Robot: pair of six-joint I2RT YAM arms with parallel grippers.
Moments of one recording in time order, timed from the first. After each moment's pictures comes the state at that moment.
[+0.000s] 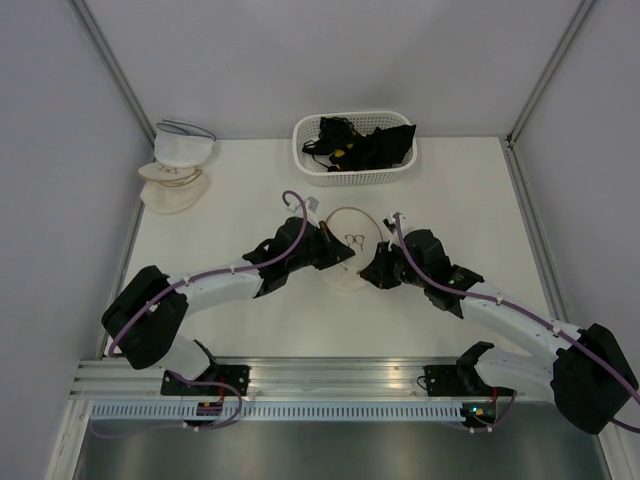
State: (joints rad) left arm -0.80 1.49 0.77 0.29 0.08 -0.99; right arm 0.64 1.10 0.57 -0.04 -0.21 0.48
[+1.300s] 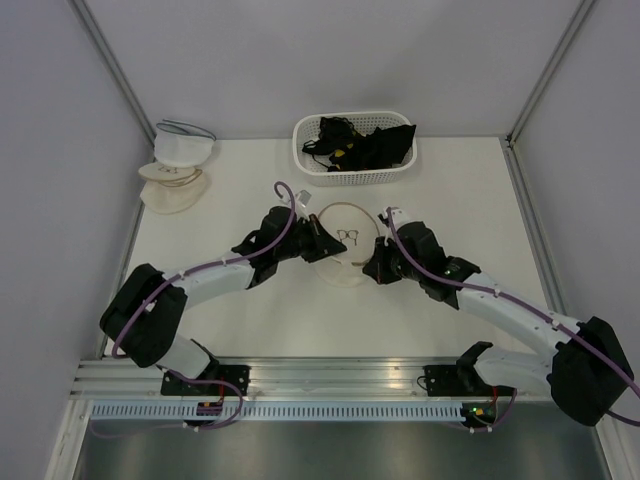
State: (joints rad) left arm -0.67 1.50 0.76 0.31 0.28 -0.94; right arm 0.65 1.13 0.66 -0.18 -0.13 0.43
